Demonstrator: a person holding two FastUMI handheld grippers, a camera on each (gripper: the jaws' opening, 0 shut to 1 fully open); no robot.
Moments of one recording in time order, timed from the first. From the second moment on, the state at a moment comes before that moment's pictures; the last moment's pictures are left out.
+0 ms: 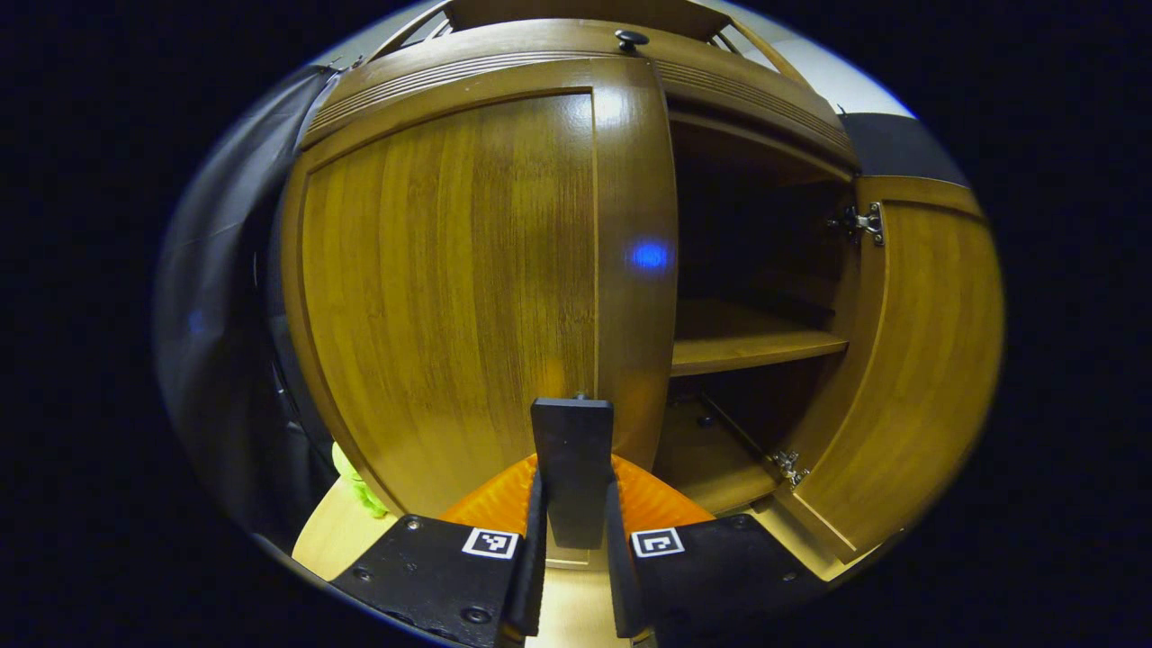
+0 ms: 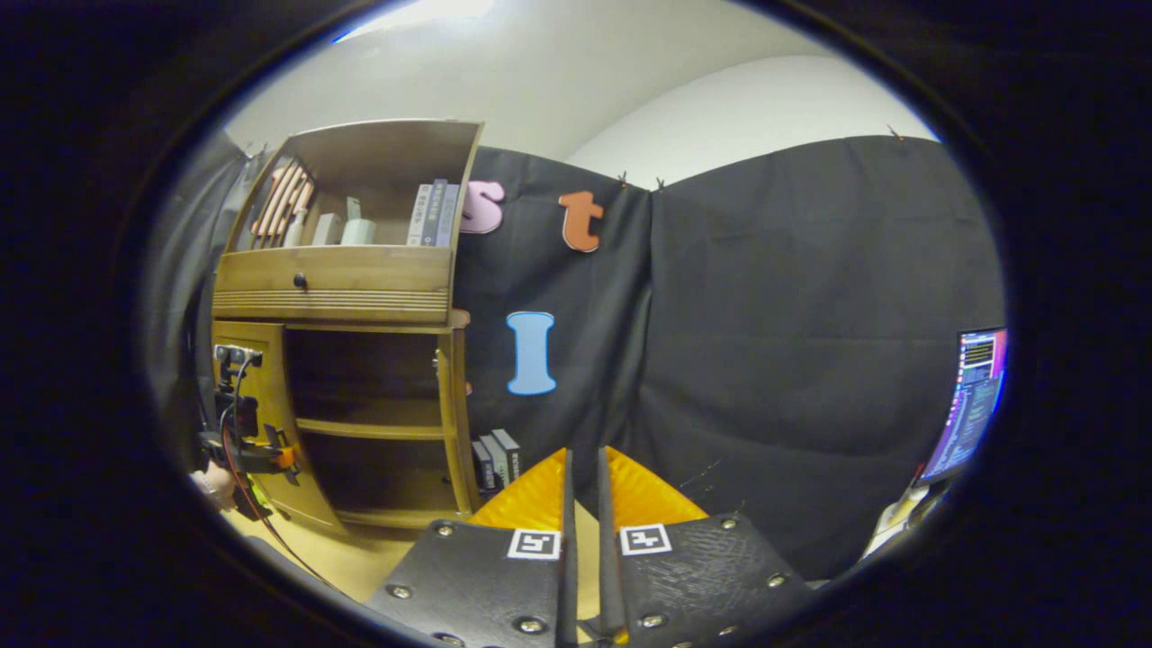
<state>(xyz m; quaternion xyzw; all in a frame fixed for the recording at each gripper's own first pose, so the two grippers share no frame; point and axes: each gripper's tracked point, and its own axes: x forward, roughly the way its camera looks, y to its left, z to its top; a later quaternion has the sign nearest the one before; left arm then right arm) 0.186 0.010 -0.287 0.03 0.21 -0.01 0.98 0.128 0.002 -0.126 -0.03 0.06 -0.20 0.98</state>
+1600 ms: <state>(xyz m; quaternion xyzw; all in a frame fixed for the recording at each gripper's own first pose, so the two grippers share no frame) 0.189 0.028 -0.273 0.00 0.21 0.10 0.97 0.203 0.154 -0.161 0.00 0.10 0.06 0.99</state>
